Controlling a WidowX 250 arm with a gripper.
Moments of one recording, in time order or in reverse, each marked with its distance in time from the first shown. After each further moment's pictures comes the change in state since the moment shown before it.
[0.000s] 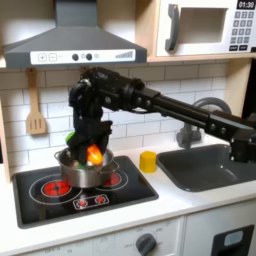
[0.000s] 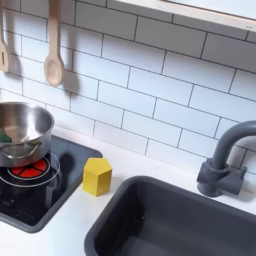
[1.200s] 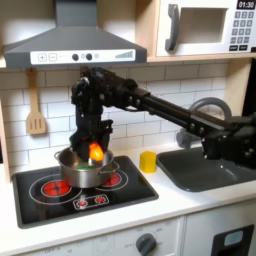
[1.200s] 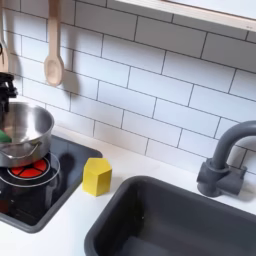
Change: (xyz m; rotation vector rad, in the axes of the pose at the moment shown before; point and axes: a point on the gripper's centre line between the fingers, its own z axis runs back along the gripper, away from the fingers) arm 0.018 -0.021 -0.025 0.017 0.078 -0.028
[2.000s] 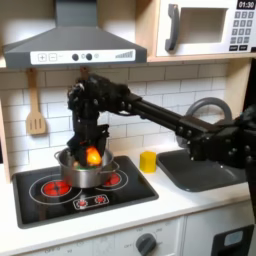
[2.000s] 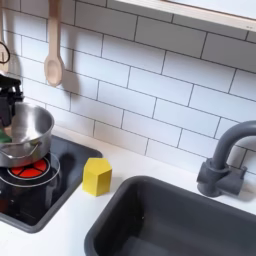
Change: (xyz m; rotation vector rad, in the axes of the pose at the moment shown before) arm 0.011 -0.004 -0.021 -0.002 0.034 0.009
